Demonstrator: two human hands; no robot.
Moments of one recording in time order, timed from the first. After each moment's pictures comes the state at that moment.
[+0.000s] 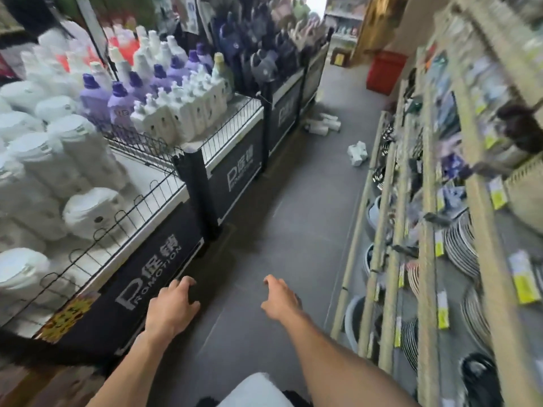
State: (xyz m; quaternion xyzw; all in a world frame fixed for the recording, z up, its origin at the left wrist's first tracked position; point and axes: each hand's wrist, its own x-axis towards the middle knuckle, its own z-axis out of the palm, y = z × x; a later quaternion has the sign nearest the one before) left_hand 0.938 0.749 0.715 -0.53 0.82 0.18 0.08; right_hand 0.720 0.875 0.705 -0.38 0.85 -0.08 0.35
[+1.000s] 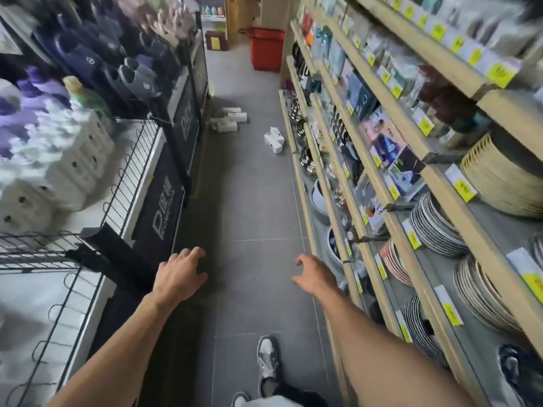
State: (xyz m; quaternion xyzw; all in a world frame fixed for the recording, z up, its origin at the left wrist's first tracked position) left_hand 0.672 0.490 0.742 -0.24 0.96 0.12 0.12; right_hand 0.526 0.771 0.724 -0.13 0.95 -0.14 0.26
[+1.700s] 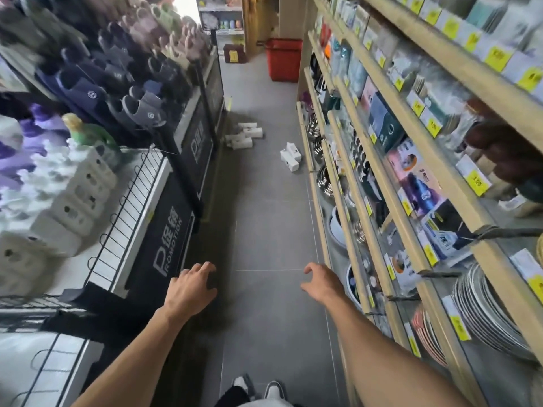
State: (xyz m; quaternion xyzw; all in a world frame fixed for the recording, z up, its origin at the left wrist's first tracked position) left_hand 0.492 0.448 0.738 -0.26 0.95 0.12 0.15; right_hand 0.322 0.712 0.698 -0.14 0.93 -0.18 0.27
